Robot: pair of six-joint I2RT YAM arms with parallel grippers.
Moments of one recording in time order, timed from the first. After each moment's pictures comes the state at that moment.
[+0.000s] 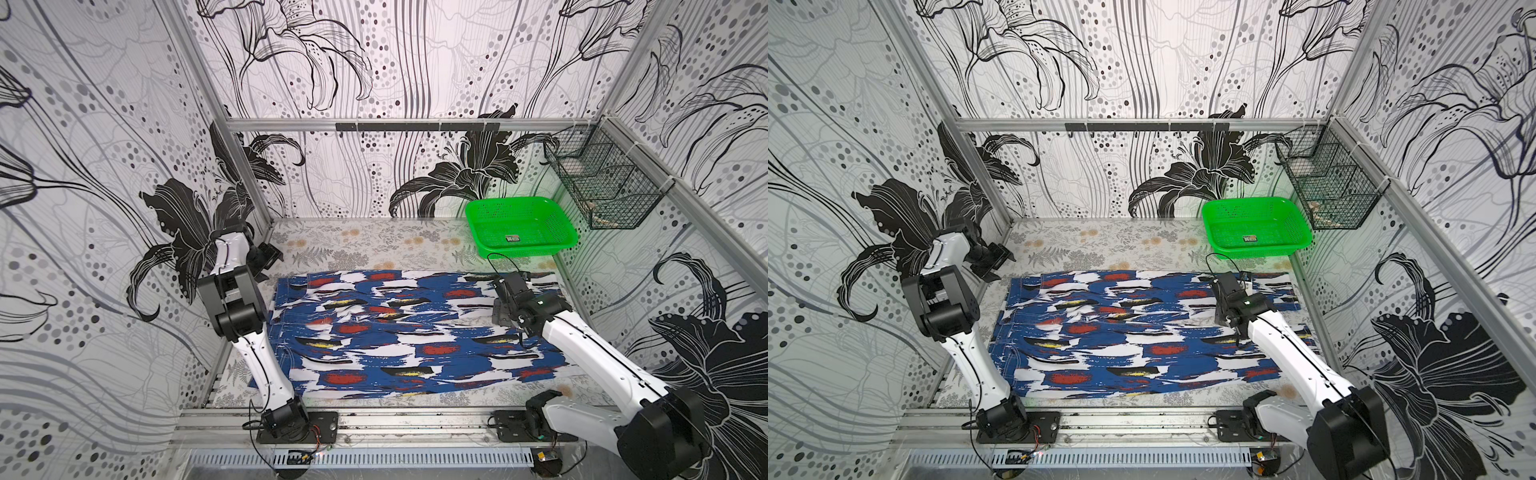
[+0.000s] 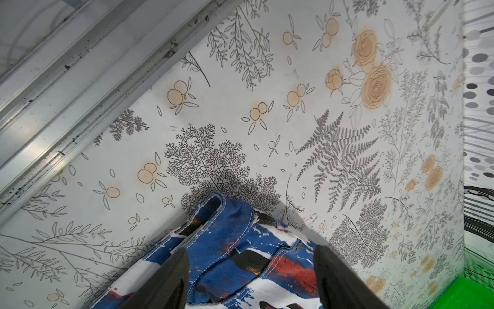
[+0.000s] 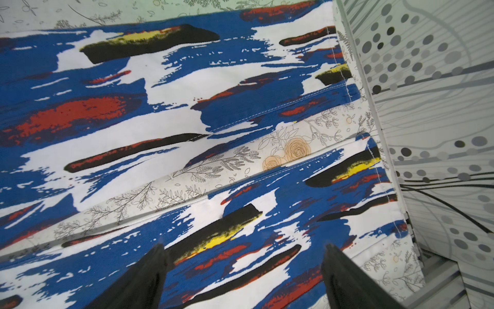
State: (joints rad) left arm 0.47 2.16 1.85 -1.00 0.25 -0.53; right arm 0.40 1.14 0.87 -0.93 0.49 0.56
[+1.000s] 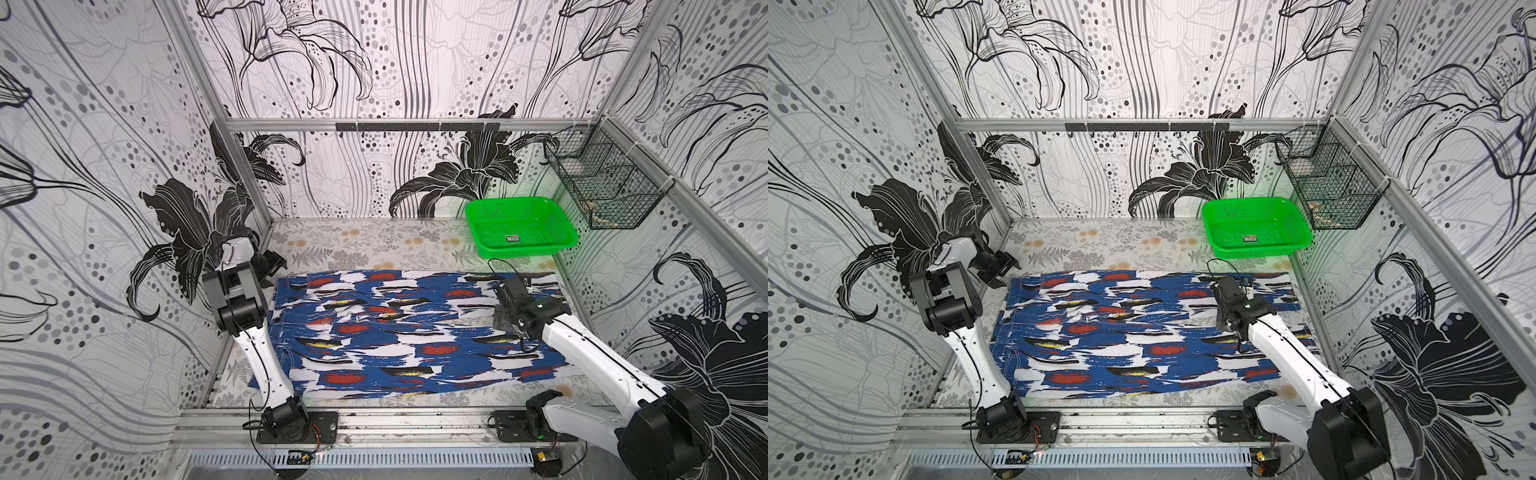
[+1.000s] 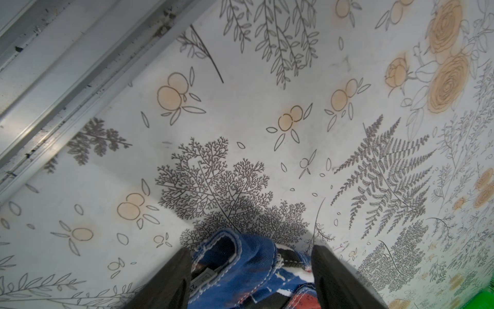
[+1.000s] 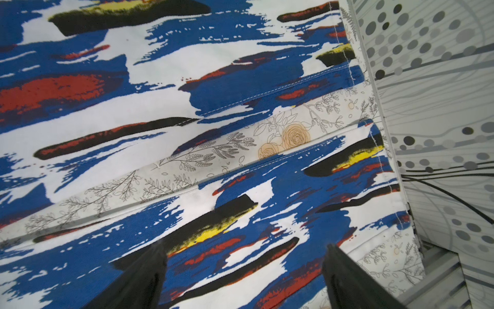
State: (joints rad) left arm 0.46 2.25 1.84 -0.96 0.24 -0.53; right arm 0.39 1.13 0.82 -0.93 0.48 0.56
